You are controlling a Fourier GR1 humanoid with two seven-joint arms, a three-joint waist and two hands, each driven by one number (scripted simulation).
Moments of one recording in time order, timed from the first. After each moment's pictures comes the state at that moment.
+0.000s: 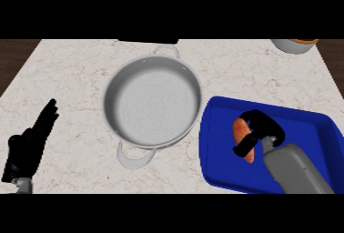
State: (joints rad) left arm 0.03 0.35 0.04 -1.56 -0.04 0.07 0.12; right arm -0.35 -0.30 0.32 -1.30 0.43 0.24 0.87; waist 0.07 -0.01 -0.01
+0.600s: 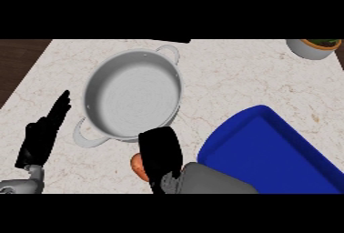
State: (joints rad) left arm -0.05 0.34 -0.01 -1.52 -0.06 0.04 0.14; right arm -0.70 -0.02 0.95 -1.40 0.58 0.17 0.98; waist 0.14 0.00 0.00
